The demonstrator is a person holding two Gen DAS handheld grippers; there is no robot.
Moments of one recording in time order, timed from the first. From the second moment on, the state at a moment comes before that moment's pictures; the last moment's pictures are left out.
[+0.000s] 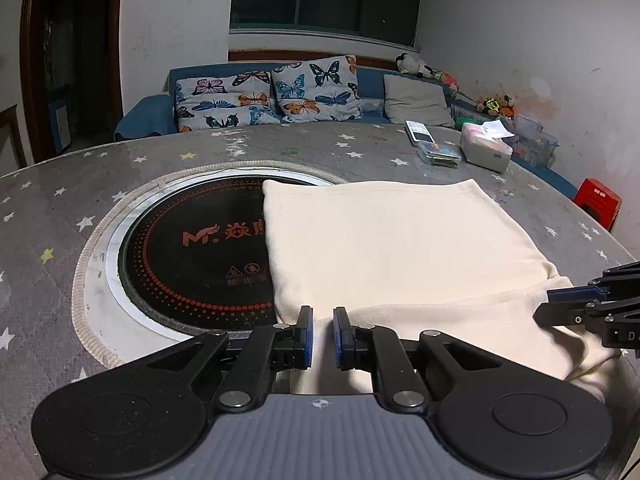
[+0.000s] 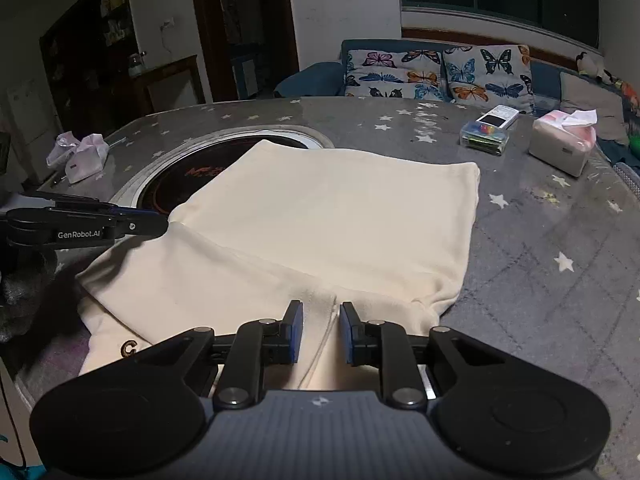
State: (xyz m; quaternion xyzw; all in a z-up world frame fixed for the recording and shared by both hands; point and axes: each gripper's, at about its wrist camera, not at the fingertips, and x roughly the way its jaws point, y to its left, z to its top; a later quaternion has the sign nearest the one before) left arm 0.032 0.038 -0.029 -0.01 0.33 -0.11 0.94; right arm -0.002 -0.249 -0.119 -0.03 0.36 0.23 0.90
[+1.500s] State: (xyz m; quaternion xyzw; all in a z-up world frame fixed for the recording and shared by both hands) left arm -0.004 0.019 -0.020 0.06 0.31 -0.09 0.94; right arm -0.031 -0.242 -0.112 -0.07 0.34 0.25 0.90
